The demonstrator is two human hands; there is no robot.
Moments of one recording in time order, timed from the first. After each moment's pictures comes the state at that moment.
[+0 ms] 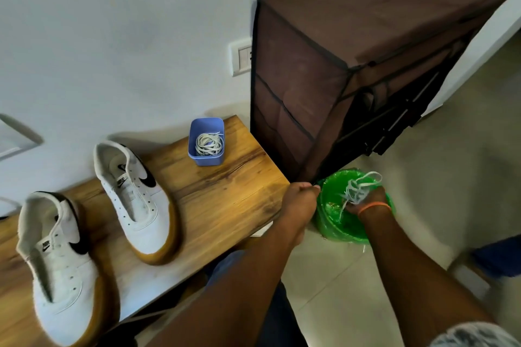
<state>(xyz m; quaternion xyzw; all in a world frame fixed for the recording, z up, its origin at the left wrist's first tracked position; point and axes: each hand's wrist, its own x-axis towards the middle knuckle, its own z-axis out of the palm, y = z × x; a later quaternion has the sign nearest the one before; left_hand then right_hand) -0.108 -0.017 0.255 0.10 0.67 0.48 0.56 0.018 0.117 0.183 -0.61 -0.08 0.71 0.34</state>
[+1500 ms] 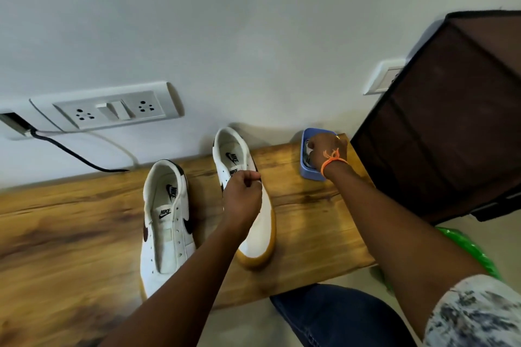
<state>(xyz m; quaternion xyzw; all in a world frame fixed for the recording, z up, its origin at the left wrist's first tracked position) -0.362 -0.188 0.246 0.02 0.77 0.58 0.26 -0.347 0.040 0.216 -0.34 -0.94 0.05 -0.01</state>
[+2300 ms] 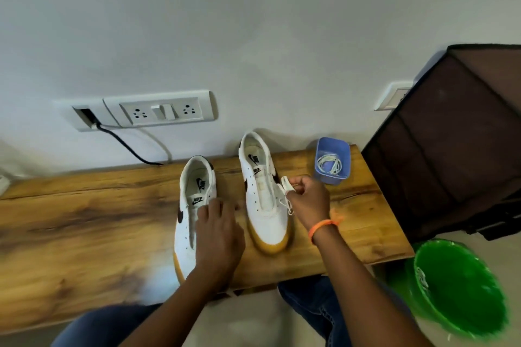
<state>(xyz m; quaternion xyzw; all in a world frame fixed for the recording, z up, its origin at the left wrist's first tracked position) -0.328 -0.312 0.236 0.26 0.94 0.23 -0.01 -0.283 -0.122 0.266 -0.39 -0.77 0.48 0.14</state>
